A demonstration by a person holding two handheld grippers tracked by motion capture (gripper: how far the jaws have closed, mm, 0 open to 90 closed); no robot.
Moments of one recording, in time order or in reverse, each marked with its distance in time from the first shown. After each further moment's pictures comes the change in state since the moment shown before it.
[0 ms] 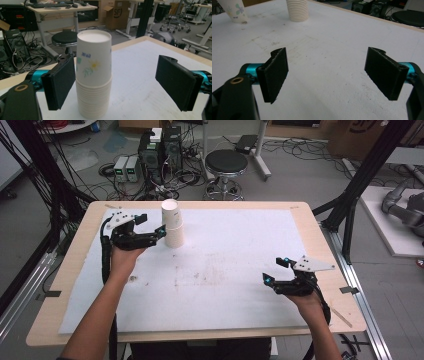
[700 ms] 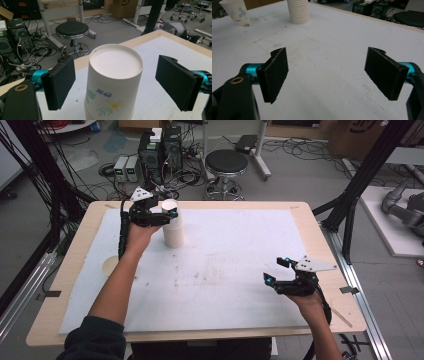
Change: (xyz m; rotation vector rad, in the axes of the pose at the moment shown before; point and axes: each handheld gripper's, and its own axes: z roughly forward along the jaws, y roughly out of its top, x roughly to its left) left arm 0.019 0.021 0.071 0.105 0.040 0.001; right arm -0.001 0.000 -0.003 -0.014 0.011 0.013
